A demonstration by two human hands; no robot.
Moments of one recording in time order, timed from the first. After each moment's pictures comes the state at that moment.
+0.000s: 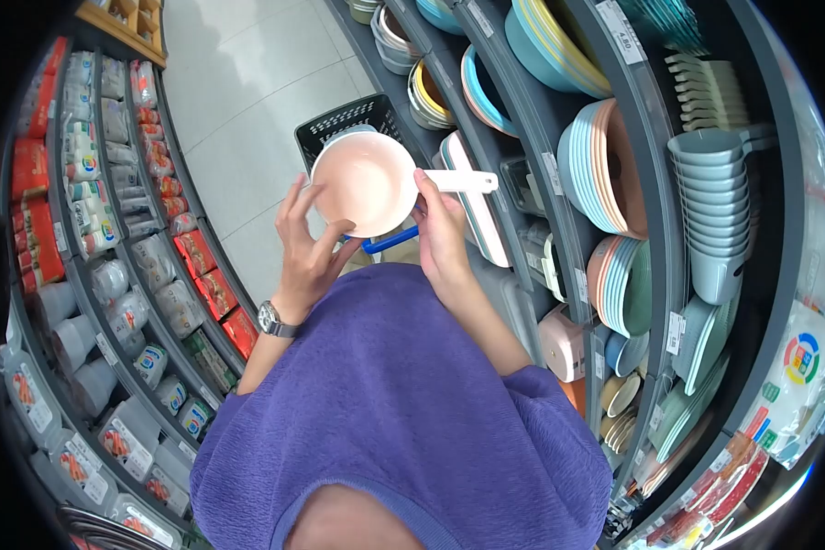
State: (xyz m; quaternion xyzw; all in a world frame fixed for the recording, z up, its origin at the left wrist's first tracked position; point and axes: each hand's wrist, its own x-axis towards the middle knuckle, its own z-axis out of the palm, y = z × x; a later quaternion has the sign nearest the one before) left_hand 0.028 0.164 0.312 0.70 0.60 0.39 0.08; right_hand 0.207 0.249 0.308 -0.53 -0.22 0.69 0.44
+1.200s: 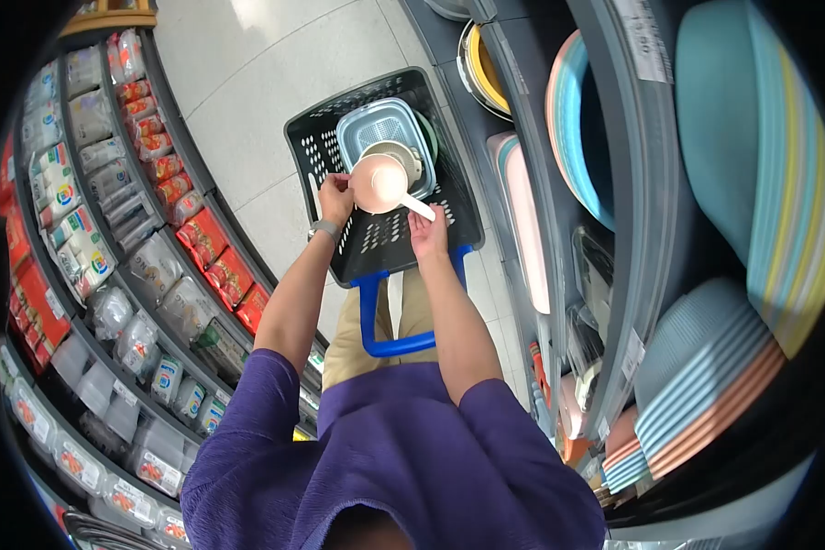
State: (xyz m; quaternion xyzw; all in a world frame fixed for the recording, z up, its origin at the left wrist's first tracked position) left_hand 0.001 0.337 -0.226 0.23 0.84 0.30 0.38; right_hand 0.219 0.353 -0.195 -0.58 0.25 0.66 0.40
